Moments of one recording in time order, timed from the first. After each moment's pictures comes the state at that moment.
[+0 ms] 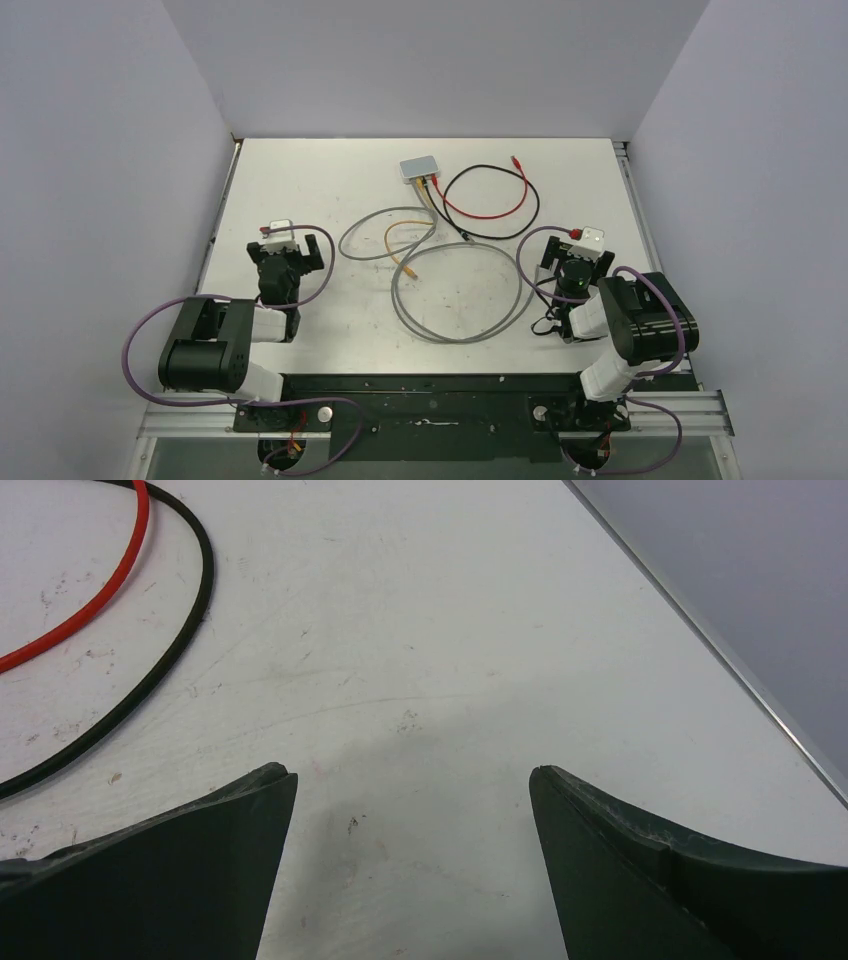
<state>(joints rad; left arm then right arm) -0.07 1.47 0.24 1.07 -0.22 -0.07 0.12 1.62 0.22 1.18 0.49 0.04</state>
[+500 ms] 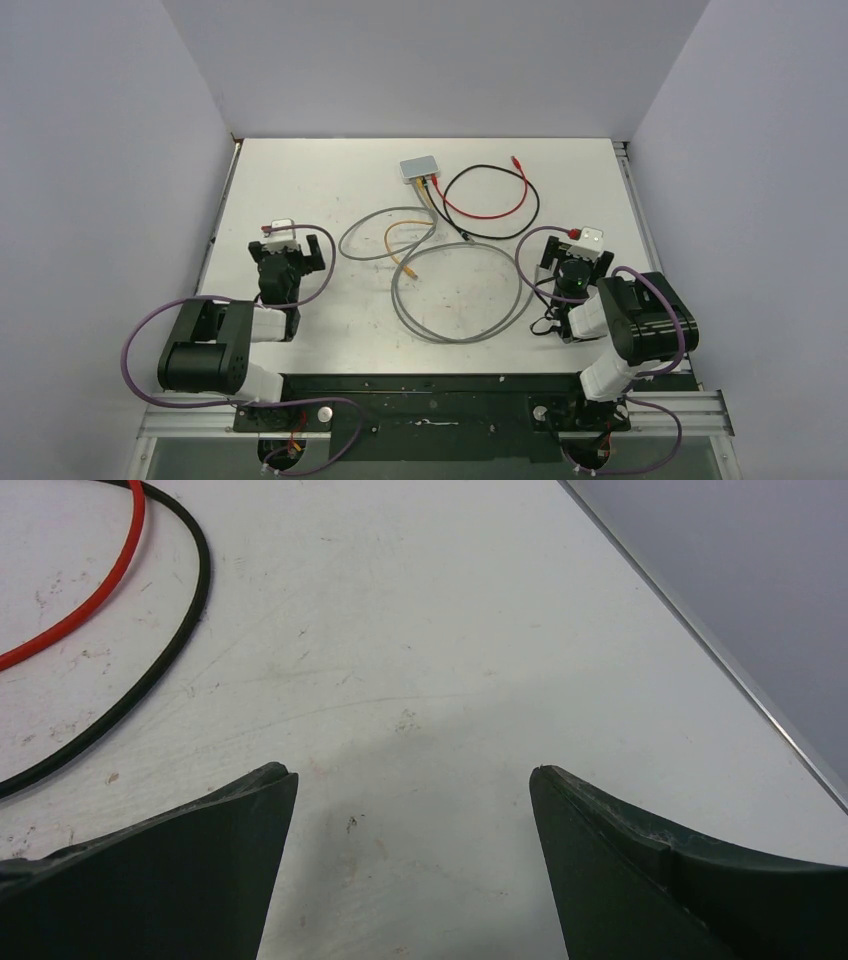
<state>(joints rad) -0.06 1.47 0.24 1.06 -0.20 -0.07 0.12 1.62 0.22 1.18 0.50 0.04</state>
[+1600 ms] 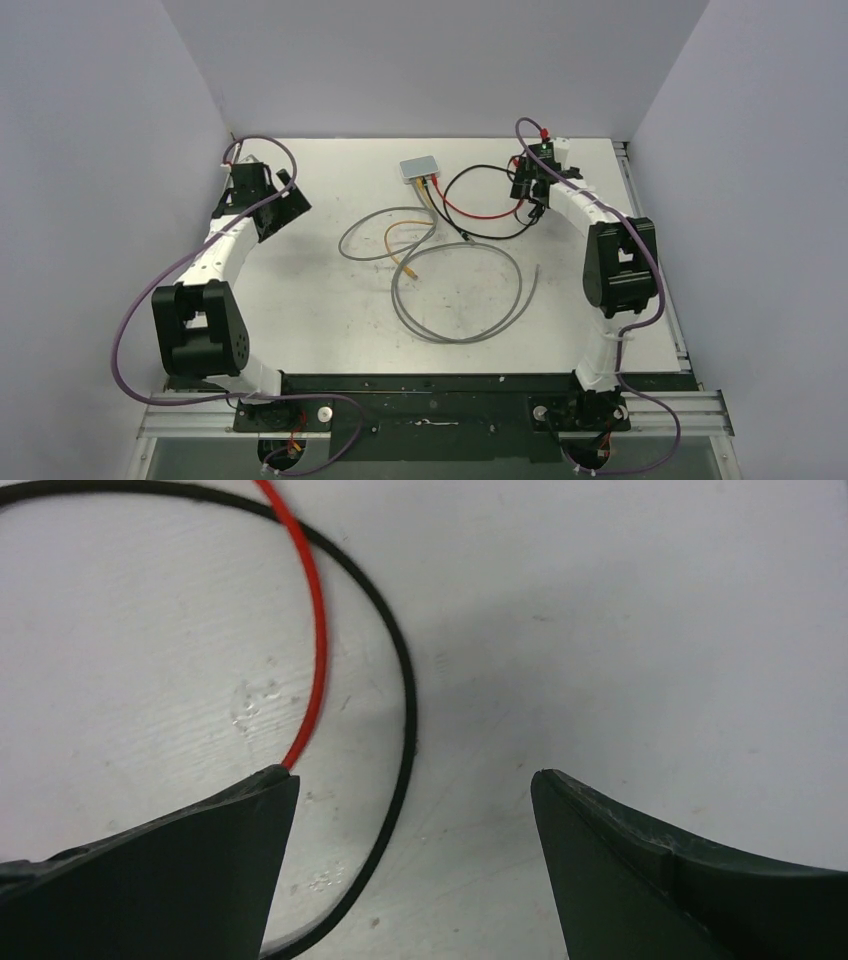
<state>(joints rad) 0.07 1.53 1.14 -0.39 -0.03 -0.54 0.18 1.96 1.48 -0.36 0.45 0.31</state>
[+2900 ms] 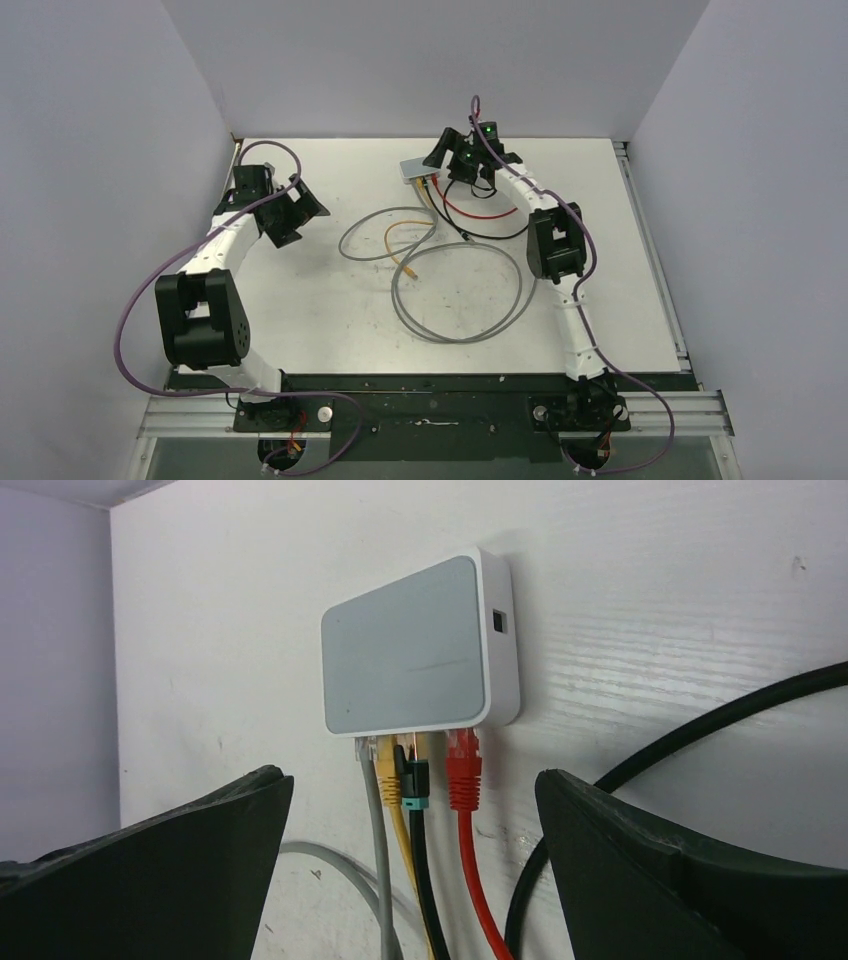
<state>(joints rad) 0.09 1.61 1.16 -0.44 0.29 -0.60 0.32 2.58 2.26 -0.29 -0.35 0.65</state>
